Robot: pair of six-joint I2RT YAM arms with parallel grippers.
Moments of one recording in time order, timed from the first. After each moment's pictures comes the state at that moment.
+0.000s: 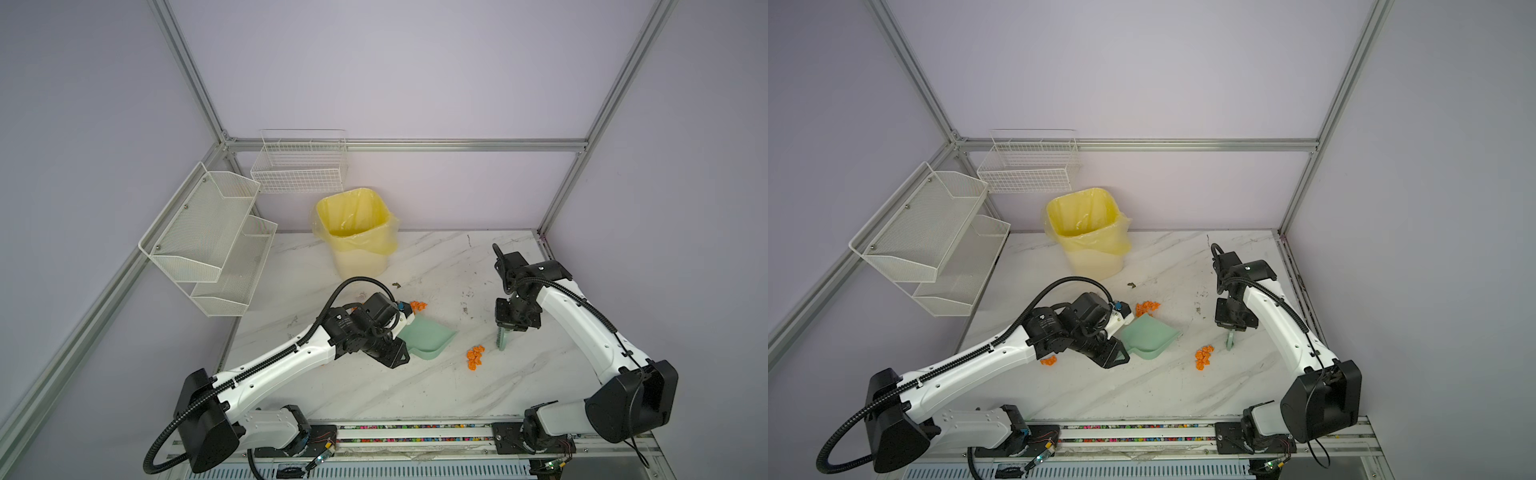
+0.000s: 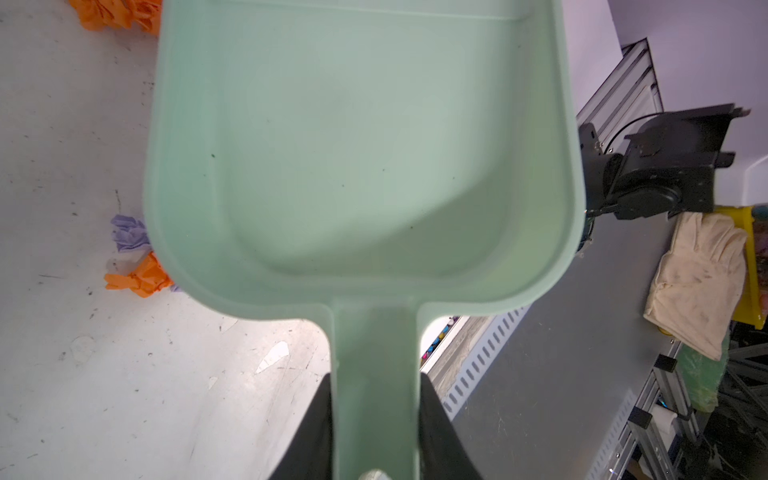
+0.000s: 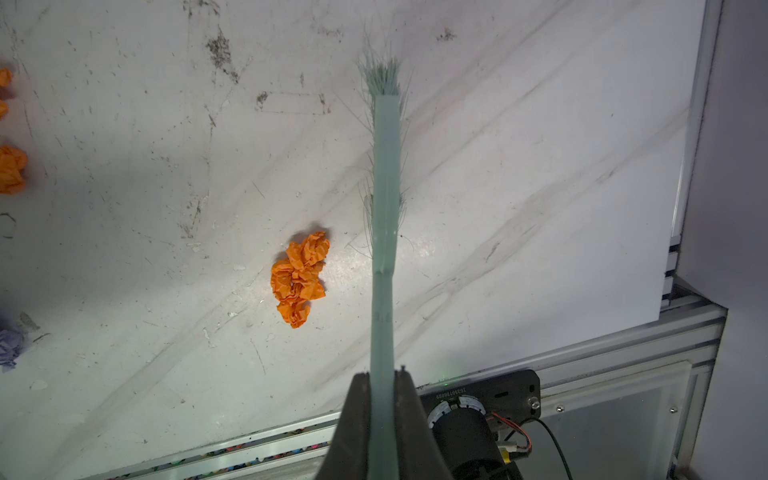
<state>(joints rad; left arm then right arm) -0.88 1.28 1.08 -0.86 0.31 -0.36 0.31 1.40 1.30 -1.41 0.11 0.51</state>
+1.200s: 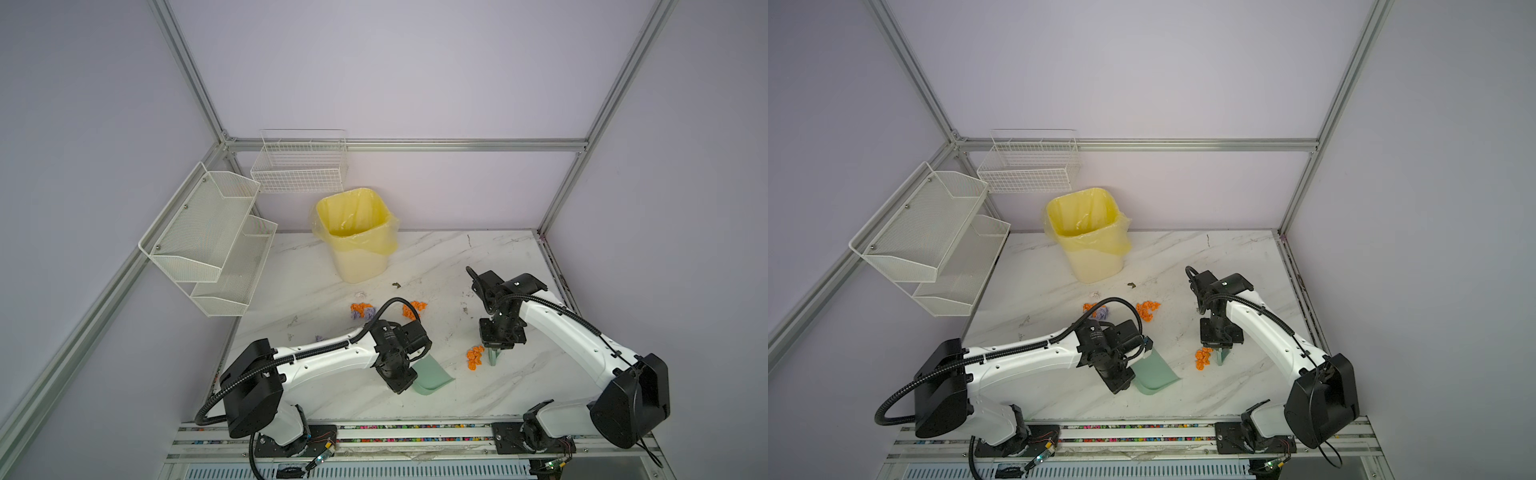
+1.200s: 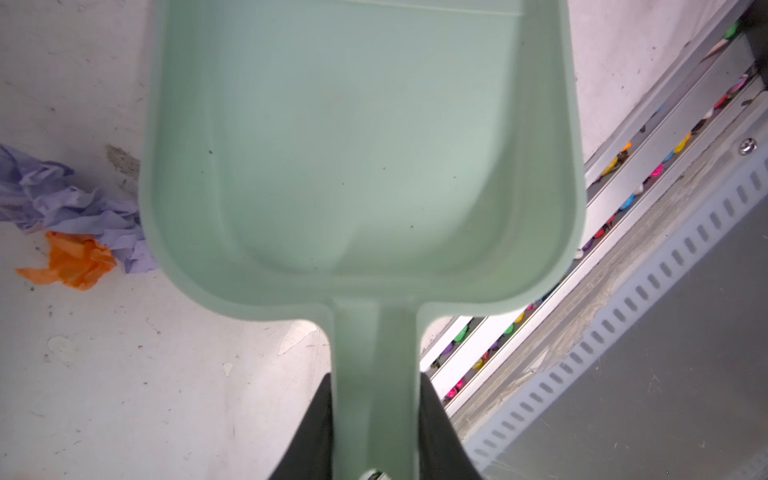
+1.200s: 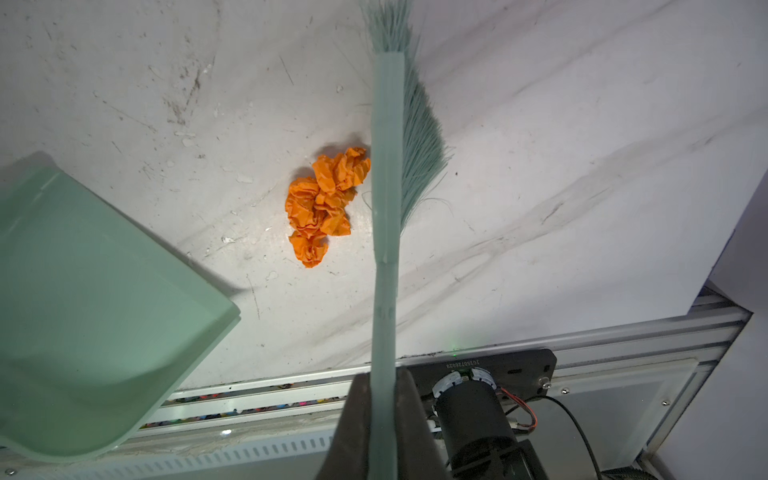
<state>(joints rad) -1.06 1.54 1.11 -0.97 0.13 -0.20 0.50 1.39 1.18 -1.41 0.04 0.55</state>
